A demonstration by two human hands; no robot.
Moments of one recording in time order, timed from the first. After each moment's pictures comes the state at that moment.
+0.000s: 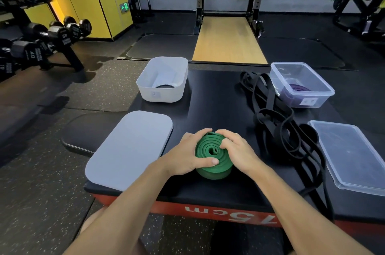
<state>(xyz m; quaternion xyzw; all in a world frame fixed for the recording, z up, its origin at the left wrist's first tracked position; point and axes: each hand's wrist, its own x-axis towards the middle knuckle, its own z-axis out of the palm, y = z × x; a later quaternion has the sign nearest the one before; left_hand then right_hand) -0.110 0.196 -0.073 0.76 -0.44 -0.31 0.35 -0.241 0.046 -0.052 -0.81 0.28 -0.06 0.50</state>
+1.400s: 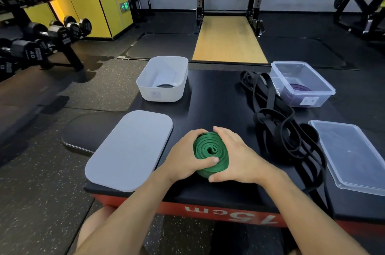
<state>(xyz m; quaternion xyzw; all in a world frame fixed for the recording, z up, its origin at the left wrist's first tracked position) -0.123 0.202 -0.080 0.77 -0.41 -0.21 0.44 -0.258 0.039 -0.053 -0.93 0.12 0.01 0.34</state>
